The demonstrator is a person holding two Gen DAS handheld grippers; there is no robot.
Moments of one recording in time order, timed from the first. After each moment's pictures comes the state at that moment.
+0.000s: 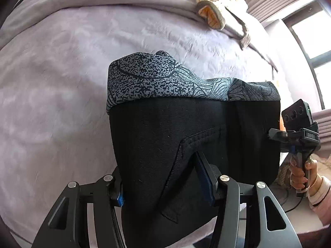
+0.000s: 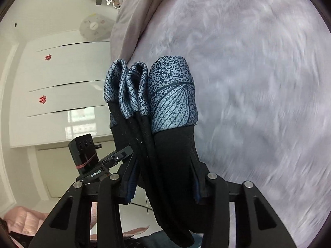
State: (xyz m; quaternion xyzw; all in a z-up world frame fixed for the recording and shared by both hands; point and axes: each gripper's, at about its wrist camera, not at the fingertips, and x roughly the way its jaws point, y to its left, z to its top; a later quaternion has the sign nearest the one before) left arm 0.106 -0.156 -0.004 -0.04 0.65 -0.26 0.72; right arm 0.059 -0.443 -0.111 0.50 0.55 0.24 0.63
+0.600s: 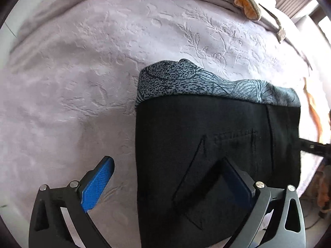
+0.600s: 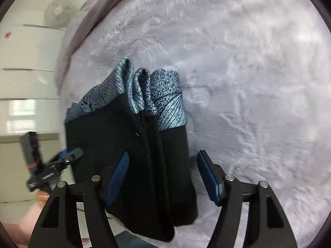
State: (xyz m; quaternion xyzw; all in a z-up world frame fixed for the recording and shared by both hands) left arm 0.087 -0.144 -0.037 0.04 0.64 -0.14 0.75; right arm 0.044 -0.400 -0.107 0.31 0.62 0.07 0.71
